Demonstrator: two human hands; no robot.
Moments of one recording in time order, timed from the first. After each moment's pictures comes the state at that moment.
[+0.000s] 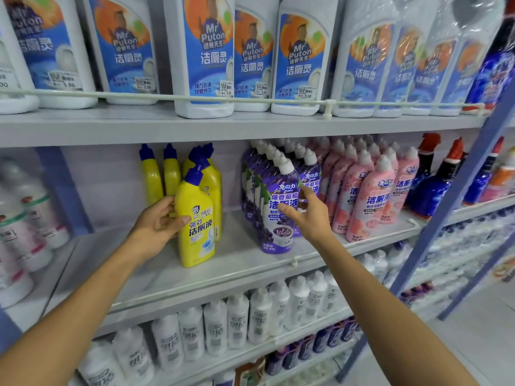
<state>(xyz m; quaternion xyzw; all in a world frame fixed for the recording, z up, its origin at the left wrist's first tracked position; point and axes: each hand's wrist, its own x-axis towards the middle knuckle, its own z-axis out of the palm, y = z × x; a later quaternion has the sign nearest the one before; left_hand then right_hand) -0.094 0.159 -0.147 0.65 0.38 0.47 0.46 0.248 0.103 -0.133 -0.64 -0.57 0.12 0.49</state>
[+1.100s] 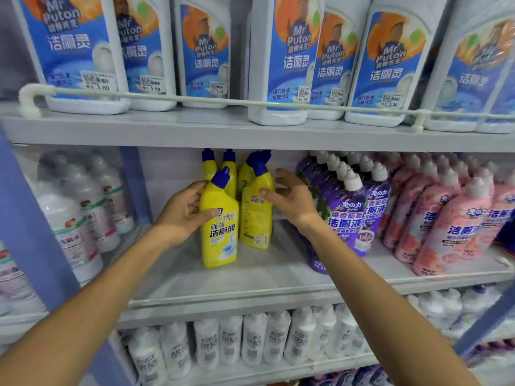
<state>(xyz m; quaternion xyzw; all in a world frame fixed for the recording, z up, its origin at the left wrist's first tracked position) -0.143 0.174 -0.123 0.71 0.42 0.47 0.32 0.117 0.191 -0.102 -0.52 -0.62 0.28 0.51</state>
